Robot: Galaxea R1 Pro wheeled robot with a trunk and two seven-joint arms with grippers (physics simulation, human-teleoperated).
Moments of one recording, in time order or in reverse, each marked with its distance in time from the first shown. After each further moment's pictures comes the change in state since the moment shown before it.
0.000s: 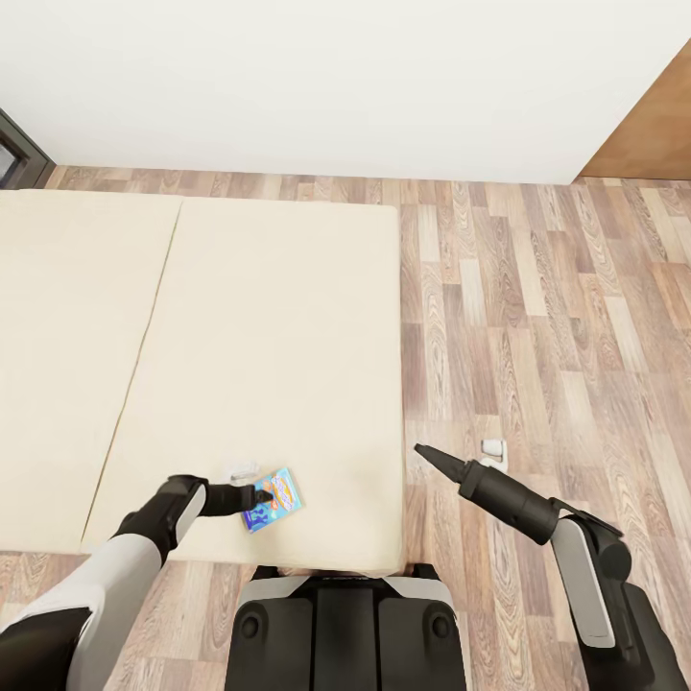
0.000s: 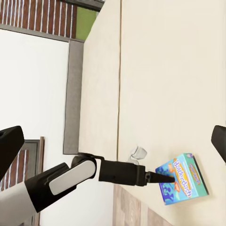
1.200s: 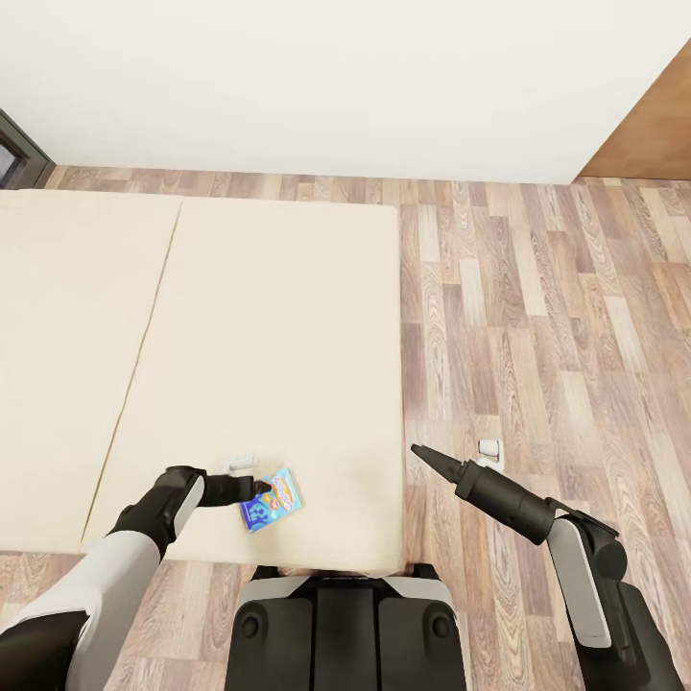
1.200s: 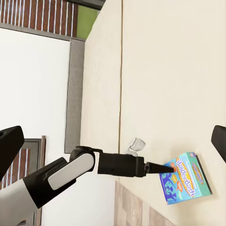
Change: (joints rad) left arm 0.005 0.002 -0.002 -0.080 -0.003 0.037 0.005; right arm 0.000 0.007 0.010 0.000 0.001 0.000 -0.004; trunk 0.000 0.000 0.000
